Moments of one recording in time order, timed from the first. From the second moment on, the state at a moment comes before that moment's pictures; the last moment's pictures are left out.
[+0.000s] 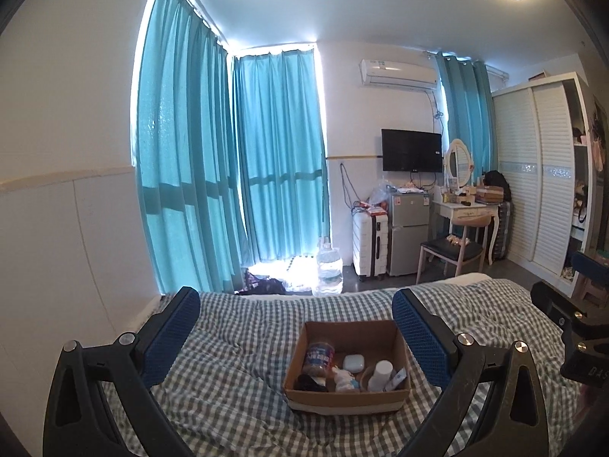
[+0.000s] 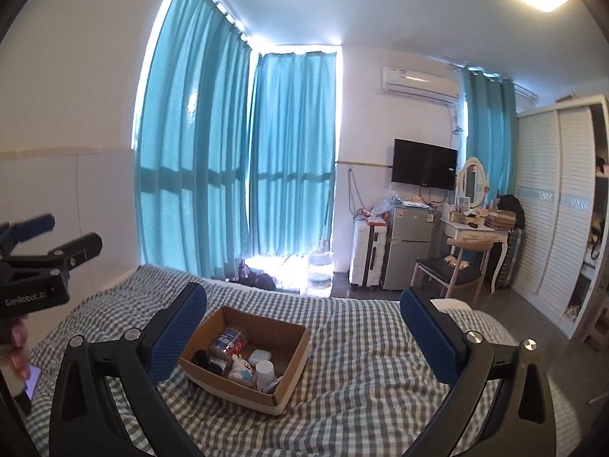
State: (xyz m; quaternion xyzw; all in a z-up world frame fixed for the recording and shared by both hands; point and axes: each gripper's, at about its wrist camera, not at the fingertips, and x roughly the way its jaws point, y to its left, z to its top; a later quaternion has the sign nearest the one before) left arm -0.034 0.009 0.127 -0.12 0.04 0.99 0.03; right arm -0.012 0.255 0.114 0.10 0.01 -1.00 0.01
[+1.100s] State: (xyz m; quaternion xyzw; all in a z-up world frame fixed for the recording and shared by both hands) left arm -0.026 0.001 0.024 -0.19 0.04 0.98 0.00; right arm -0.037 0.249 0.009 0.19 0.01 -0.98 -0.01
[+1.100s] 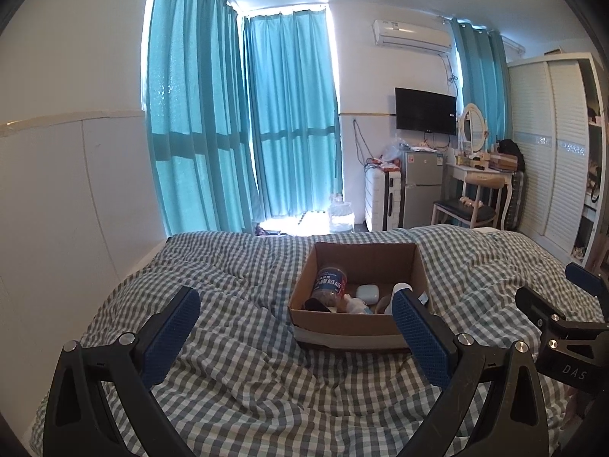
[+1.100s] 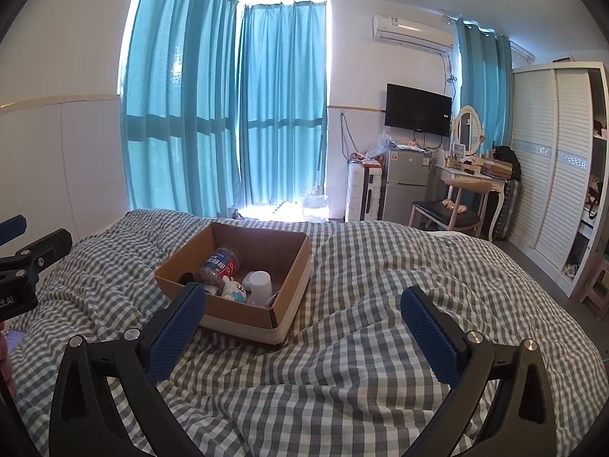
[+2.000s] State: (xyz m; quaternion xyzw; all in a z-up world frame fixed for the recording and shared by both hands) left arm -0.023 0.006 0.018 -0.19 0.04 0.98 0.02; right arm -0.033 0.247 0.009 0.19 0.01 -0.98 -0.01
